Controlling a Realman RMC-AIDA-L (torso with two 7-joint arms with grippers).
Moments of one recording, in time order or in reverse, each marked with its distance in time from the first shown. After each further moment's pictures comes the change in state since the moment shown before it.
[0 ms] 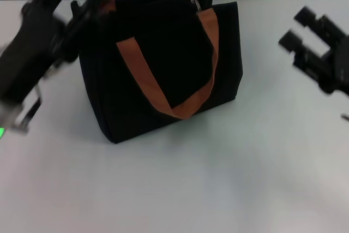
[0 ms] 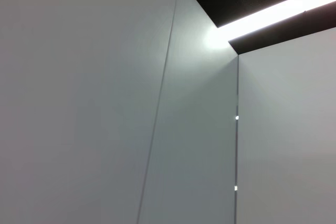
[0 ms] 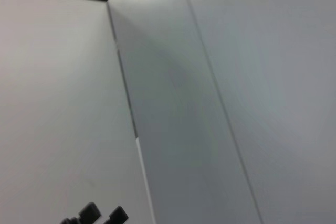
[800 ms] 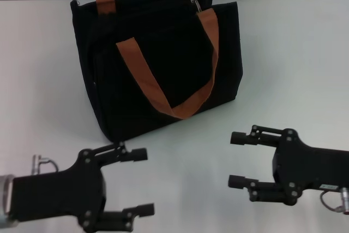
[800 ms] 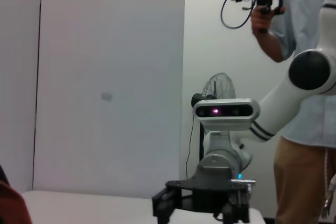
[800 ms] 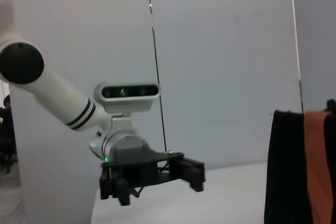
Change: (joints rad) left arm 0.176 0.050 0.257 0.303 0.506 -0.013 -0.037; right arm -0.013 0.001 -0.169 -0.156 -0.417 0.005 -0.075
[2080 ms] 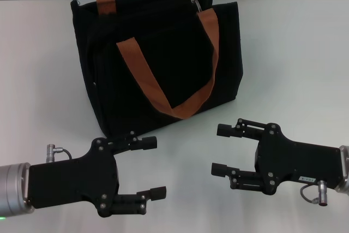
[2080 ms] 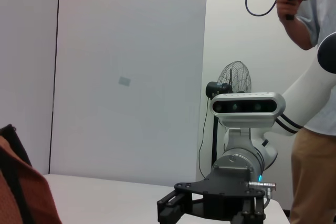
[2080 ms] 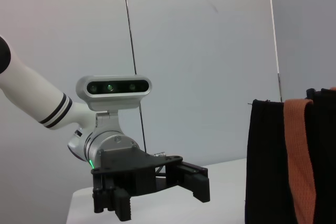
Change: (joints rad) left arm -0.029 -0.023 -0.003 0.002 -0.002 -0.081 -0.040; right arm 0.041 0.005 -0.013 0.113 0.045 0.106 -0.047
